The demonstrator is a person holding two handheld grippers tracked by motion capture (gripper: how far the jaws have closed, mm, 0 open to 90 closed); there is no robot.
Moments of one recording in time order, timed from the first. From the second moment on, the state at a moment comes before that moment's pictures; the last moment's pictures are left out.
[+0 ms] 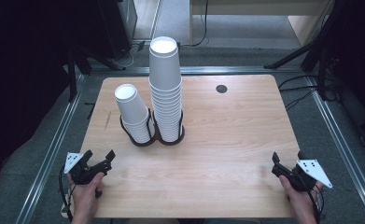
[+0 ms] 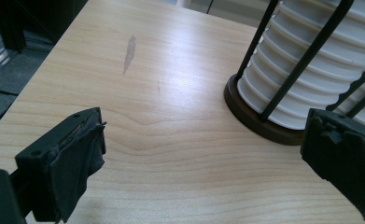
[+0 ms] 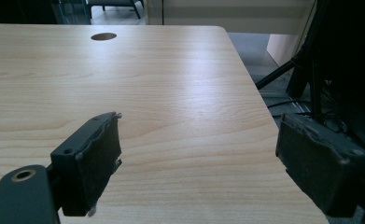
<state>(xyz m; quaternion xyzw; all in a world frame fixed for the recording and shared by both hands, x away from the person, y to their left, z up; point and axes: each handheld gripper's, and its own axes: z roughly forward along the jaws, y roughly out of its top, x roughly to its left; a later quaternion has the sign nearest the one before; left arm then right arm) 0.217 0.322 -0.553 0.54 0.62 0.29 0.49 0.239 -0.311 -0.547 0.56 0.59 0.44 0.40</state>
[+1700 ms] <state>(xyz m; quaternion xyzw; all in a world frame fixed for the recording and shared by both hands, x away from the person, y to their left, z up) 0.211 0.236 -0.474 0.59 0.52 0.30 0.54 0.255 -0.203 -0.427 0.47 0.62 0.53 0.35</state>
